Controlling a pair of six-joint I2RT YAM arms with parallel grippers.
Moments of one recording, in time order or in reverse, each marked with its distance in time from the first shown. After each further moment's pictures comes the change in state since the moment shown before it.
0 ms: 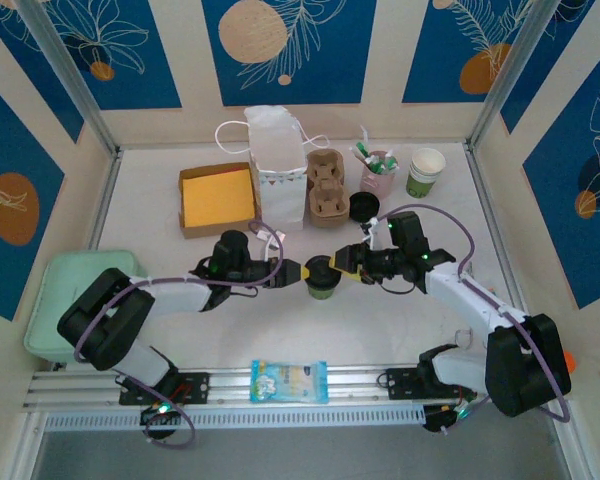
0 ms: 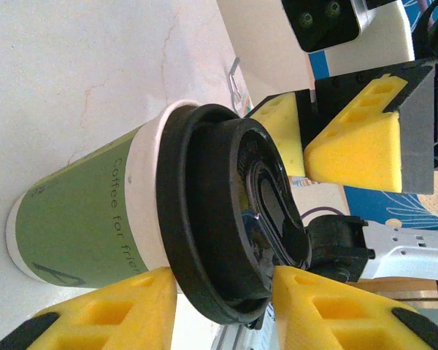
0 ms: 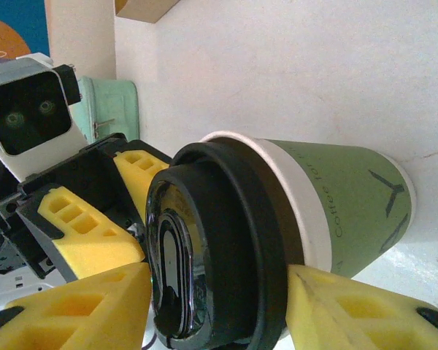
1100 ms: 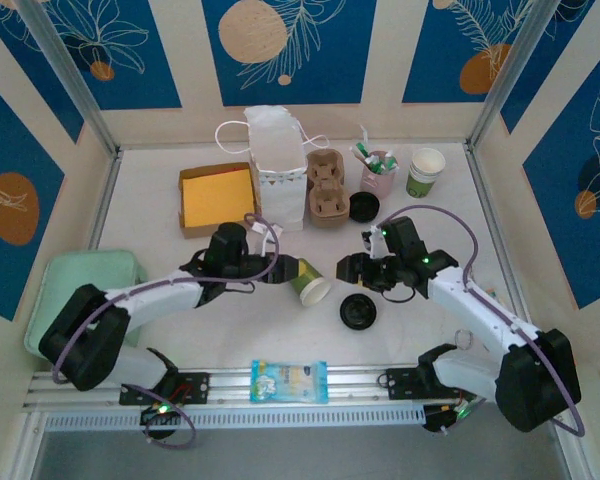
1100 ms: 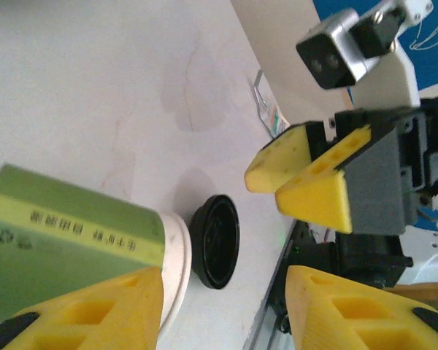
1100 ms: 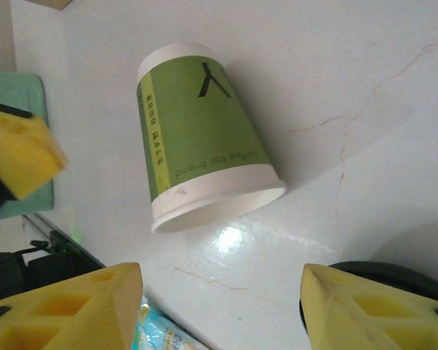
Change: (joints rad) left arm 0.014 -0.148 0.095 -0.328 -0.109 0.203; right arm 0.095 -0.098 0.043 -0.243 0.281 -0.085
